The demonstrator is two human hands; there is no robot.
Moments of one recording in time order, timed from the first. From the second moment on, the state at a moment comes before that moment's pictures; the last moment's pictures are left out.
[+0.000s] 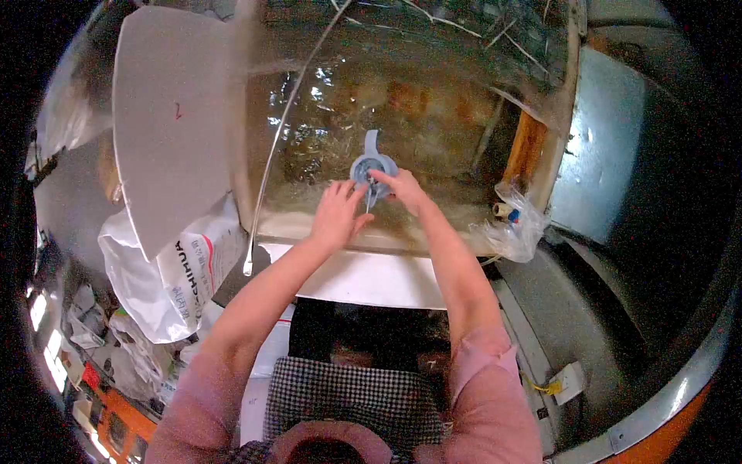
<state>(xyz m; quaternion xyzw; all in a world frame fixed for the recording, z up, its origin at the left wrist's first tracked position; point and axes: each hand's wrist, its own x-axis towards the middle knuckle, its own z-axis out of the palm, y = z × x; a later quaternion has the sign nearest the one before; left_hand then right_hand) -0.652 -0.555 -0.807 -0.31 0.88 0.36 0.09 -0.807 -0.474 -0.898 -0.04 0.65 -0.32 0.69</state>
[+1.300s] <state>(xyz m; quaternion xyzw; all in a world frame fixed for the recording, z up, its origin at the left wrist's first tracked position) -0.680 -0.548 -0.829 -0.29 0.92 0.25 0.12 -0.788 -0.485 -0.869 -0.10 0.78 -0.33 0.53</state>
